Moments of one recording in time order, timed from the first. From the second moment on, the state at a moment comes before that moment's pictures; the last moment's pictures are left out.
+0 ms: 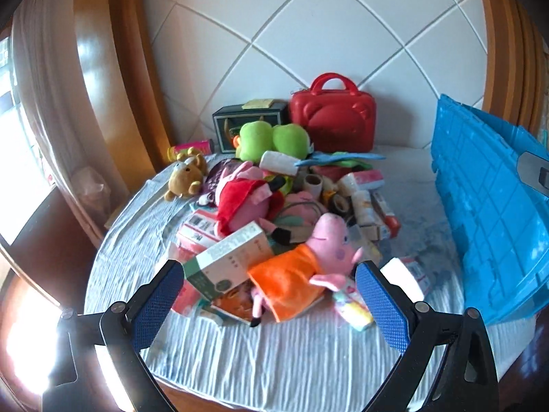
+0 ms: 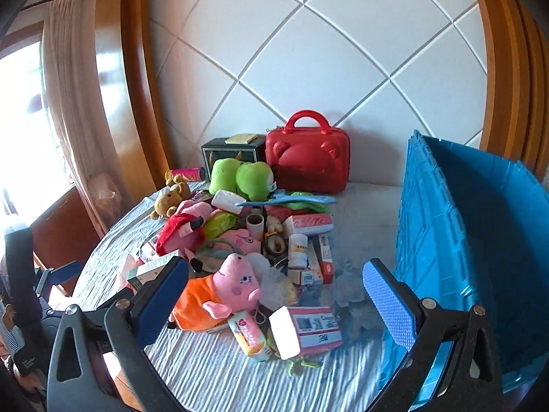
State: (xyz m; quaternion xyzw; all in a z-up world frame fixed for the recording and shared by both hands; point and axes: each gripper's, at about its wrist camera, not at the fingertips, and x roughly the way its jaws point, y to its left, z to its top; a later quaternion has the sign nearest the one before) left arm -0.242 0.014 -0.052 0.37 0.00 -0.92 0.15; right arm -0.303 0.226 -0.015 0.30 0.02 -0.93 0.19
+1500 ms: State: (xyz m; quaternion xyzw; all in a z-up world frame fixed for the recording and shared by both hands) left arm -0.357 0.012 -0.209 0.50 -0.06 -0.86 -0.02; right arm -0.367 0.167 -0.245 0.55 0.01 -0.82 0.16
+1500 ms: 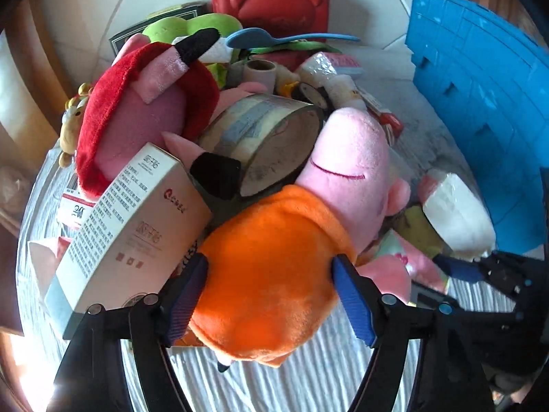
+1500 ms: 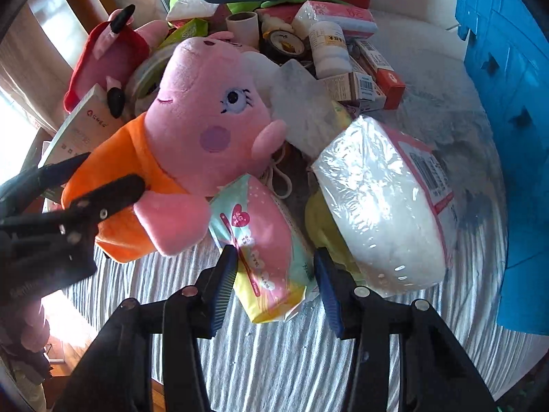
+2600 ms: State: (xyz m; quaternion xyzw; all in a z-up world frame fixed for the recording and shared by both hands) left arm -0.373 0.010 -0.240 0.52 -0.10 -0.85 -0.05; right arm -0.368 0.136 -0.289 0.58 0.06 -0.80 0.15
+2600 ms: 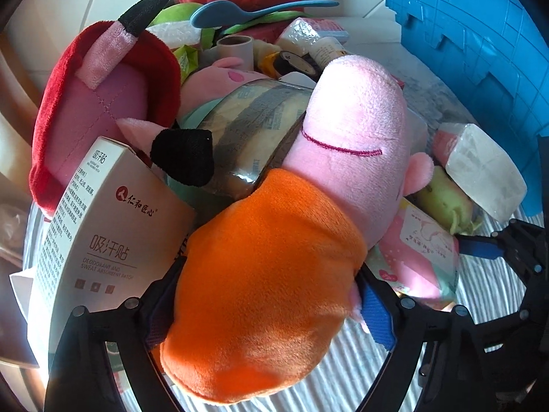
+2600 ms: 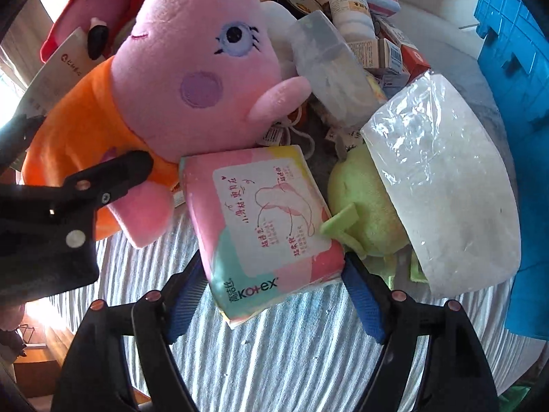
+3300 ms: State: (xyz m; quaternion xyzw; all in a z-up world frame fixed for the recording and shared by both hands) left arm -0.324 -0.012 -0.172 0.45 -0.03 -0.89 -0.02; right arm -0.340 0.143 -0.182 0.47 0.06 -0.87 0.15
